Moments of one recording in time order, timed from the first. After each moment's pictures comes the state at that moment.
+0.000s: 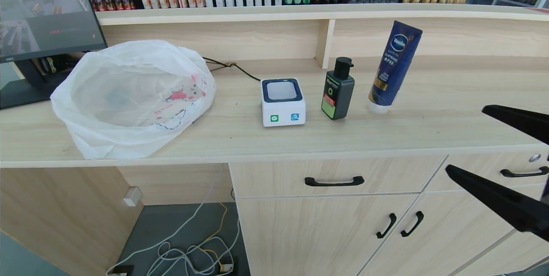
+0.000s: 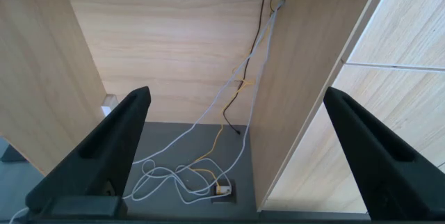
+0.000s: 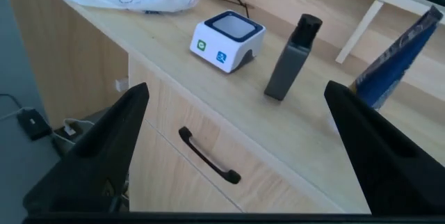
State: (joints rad) left arm 0.00 0.00 0.00 0.00 0.00 0.00; right arm 0.43 1.04 -0.43 -0.73 0.28 -0.33
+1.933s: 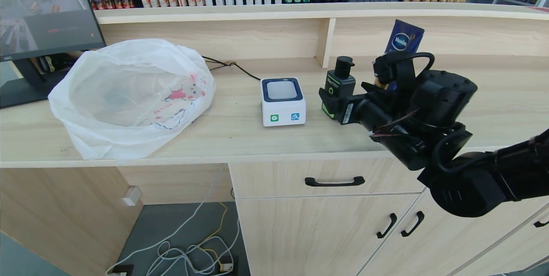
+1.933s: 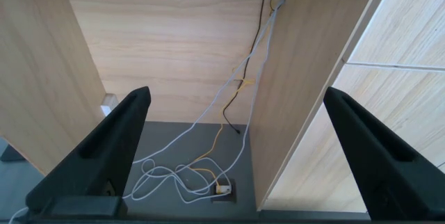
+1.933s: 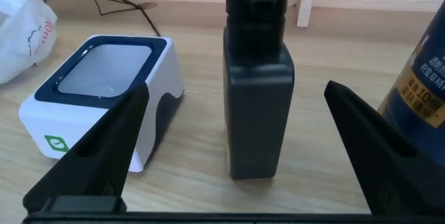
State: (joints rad) left arm 0.00 0.00 0.00 0.00 0.00 0.00; right arm 0.52 1.90 -0.98 -1.09 -0.22 -0.05
